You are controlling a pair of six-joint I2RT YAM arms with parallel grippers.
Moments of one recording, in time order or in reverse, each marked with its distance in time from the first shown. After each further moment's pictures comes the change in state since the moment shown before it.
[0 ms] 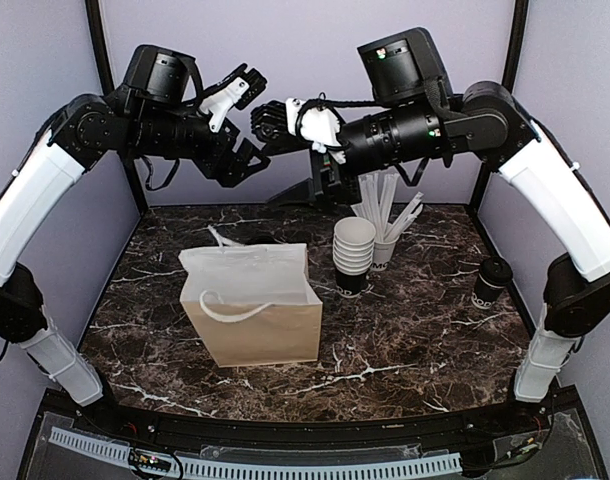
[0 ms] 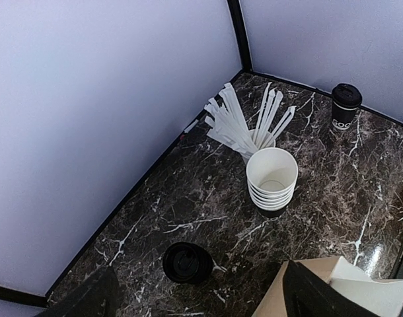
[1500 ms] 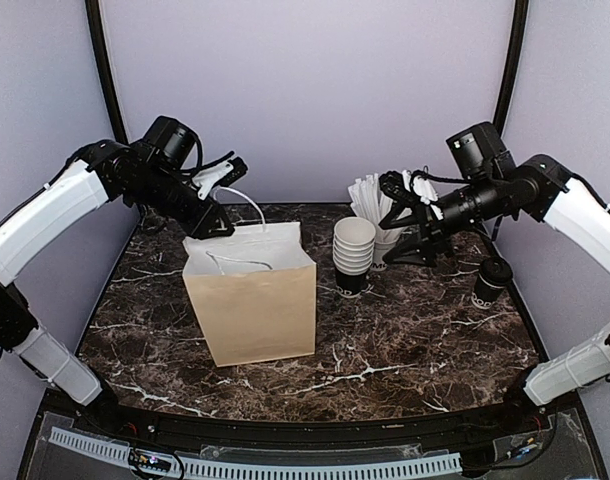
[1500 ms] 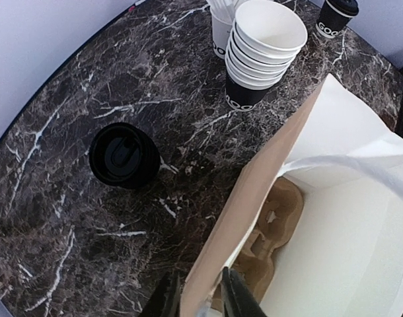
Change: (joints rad) left arm 0.248 -0.088 -0.469 -0.035 0.333 -0.064; right arm -0.479 -0.485 -0.905 0.077 -0.351 0.116
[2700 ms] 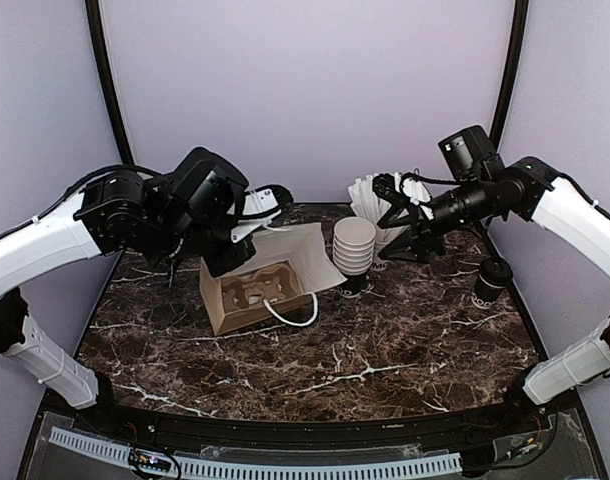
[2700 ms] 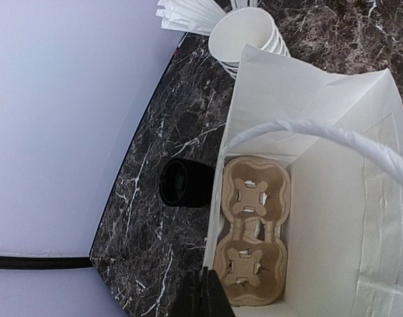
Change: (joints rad) left arm -0.505 -0.055 -0.055 0.085 -0.757 0.122; right arm -0.024 0.039 -0.023 0.052 0.050 0.000
